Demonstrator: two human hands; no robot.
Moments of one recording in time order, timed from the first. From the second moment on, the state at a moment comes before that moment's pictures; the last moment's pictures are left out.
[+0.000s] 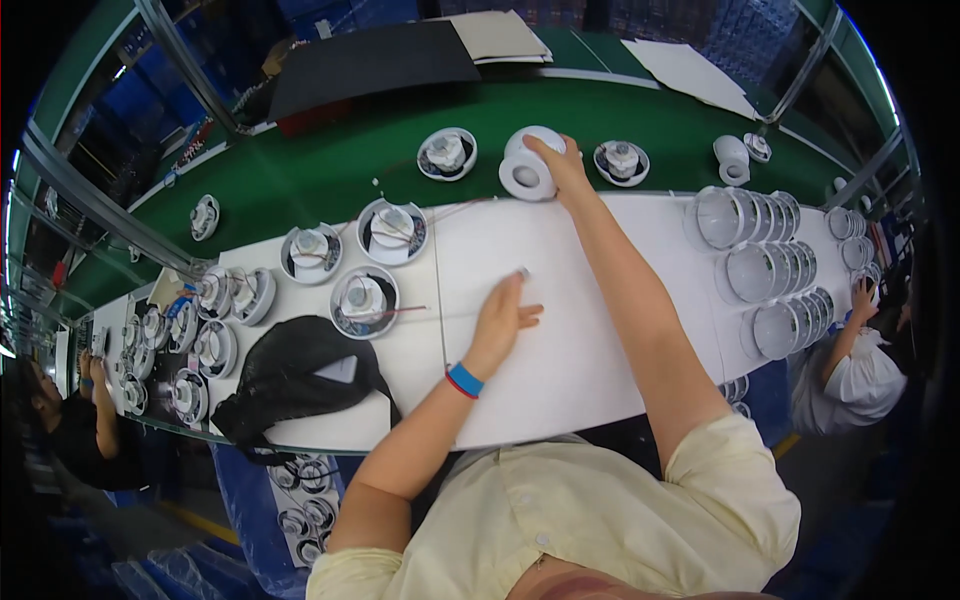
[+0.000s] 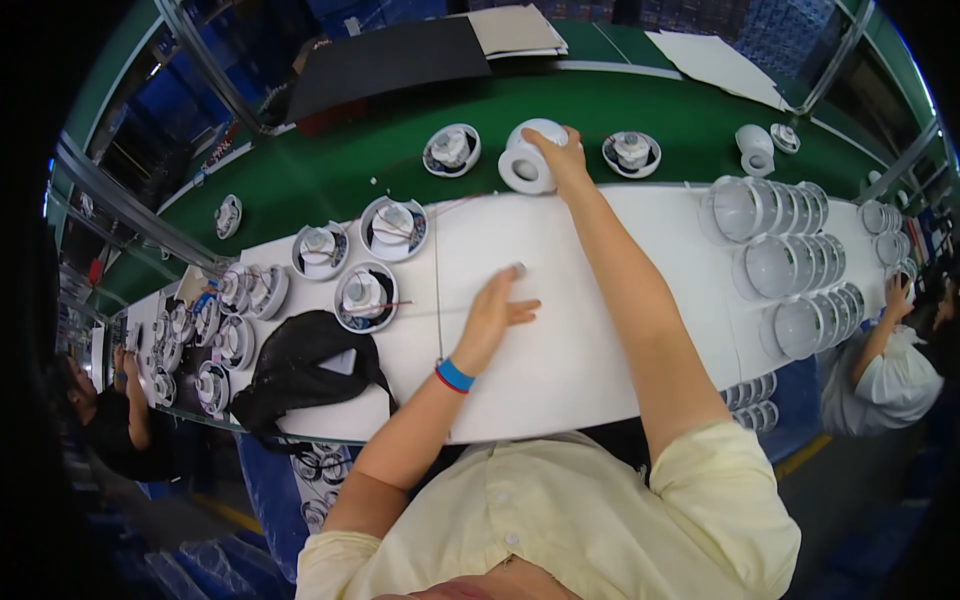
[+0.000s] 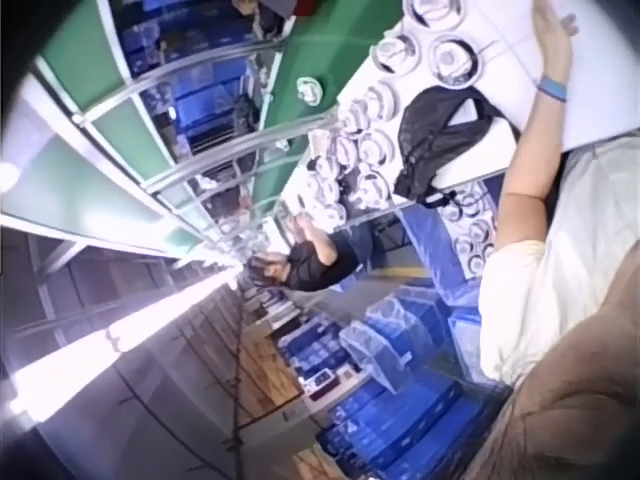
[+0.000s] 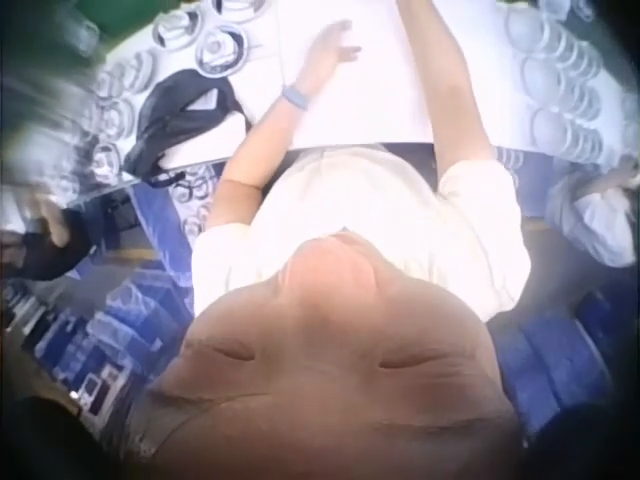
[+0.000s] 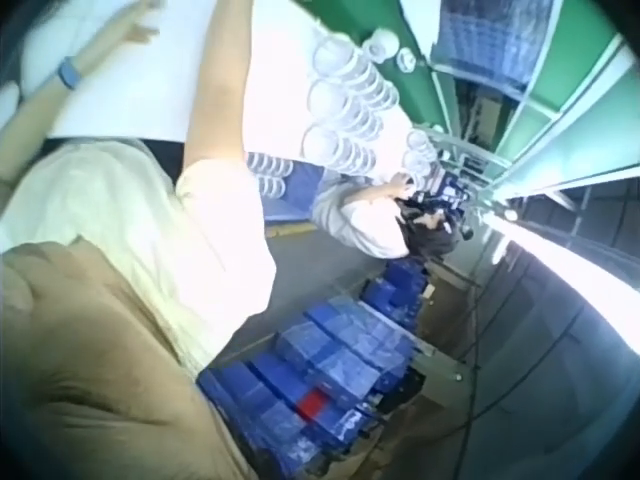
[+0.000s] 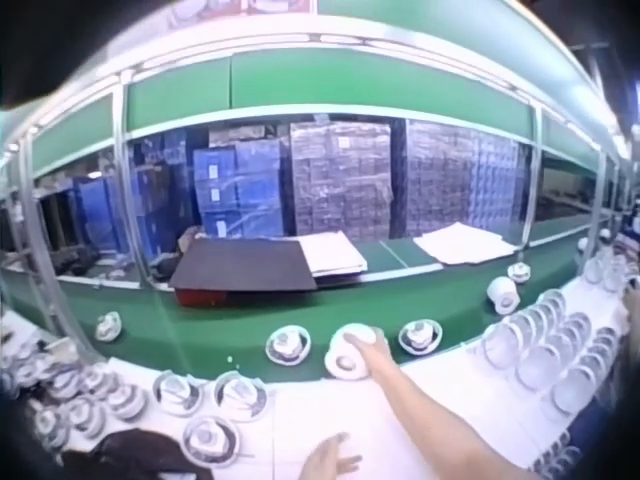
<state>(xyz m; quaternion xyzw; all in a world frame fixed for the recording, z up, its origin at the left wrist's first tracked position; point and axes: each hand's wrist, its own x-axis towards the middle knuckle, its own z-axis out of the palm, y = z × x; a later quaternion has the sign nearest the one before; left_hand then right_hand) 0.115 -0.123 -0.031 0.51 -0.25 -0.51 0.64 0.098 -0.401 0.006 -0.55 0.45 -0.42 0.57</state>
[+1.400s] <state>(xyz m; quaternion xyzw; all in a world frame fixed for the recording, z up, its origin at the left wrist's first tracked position) 0.037 -0.093 0.044 0.37 -0.85 -0.03 0.37 -0.185 -0.357 0.029 -0.77 0.49 -0.40 -0.06</state>
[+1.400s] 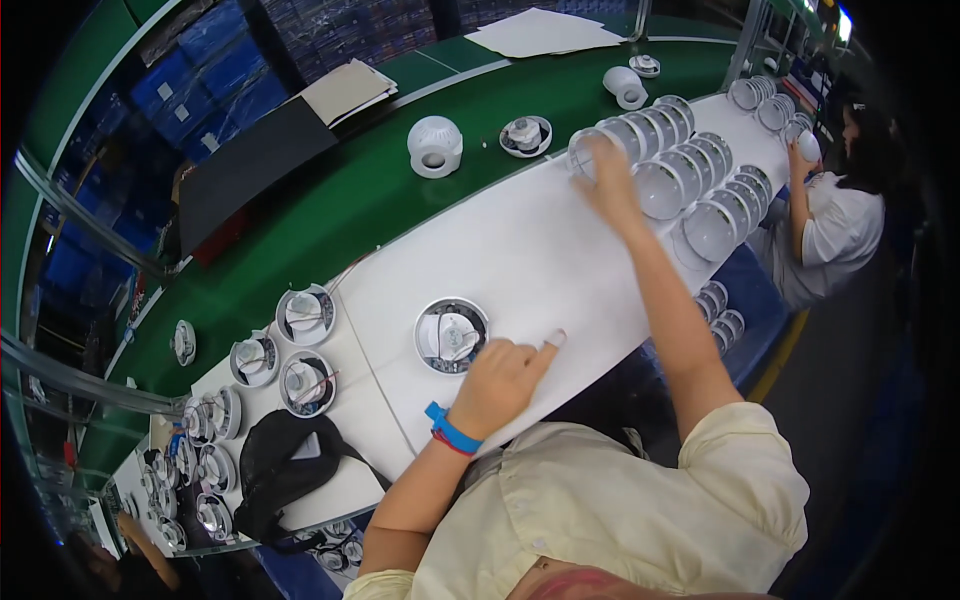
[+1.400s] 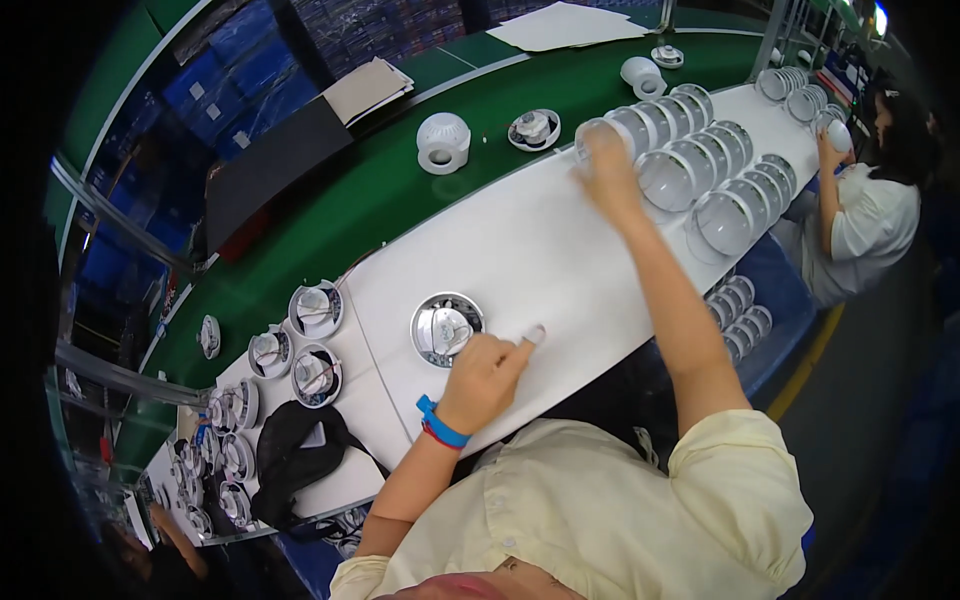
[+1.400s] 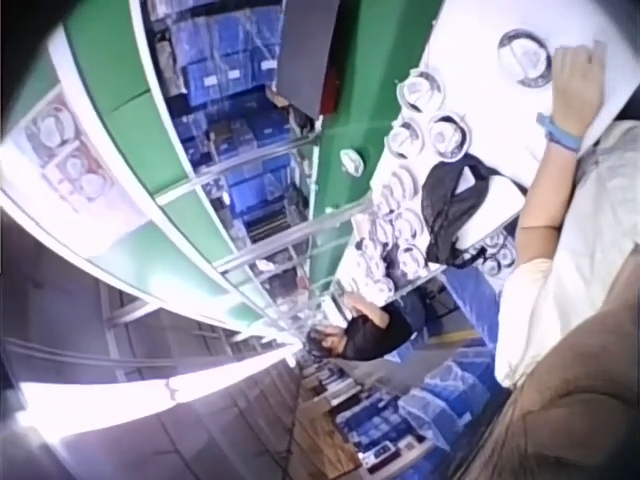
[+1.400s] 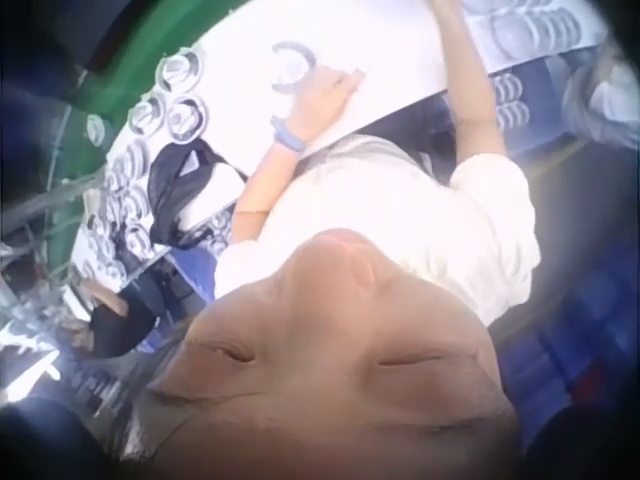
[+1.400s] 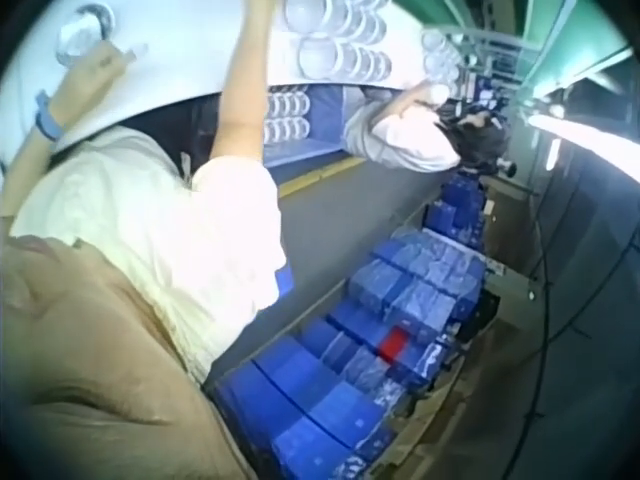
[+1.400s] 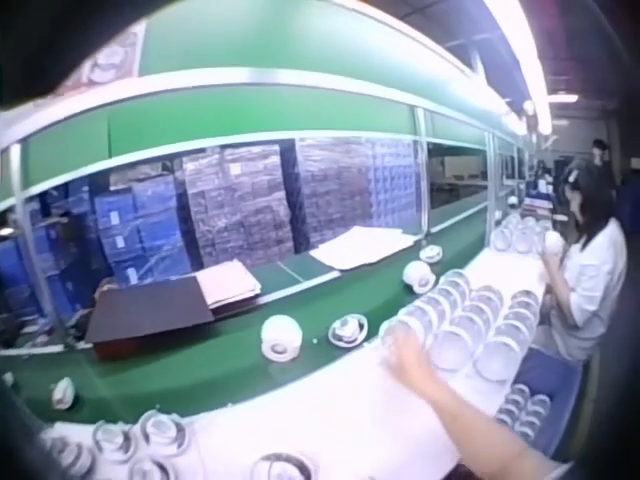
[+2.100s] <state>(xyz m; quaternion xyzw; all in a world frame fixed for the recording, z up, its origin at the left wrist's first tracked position) 0.064 -0.112 0.034 0.53 -0.62 0.15 0.56 -0.180 -0.300 0.045 -0.76 0.31 -0.24 0.51</state>
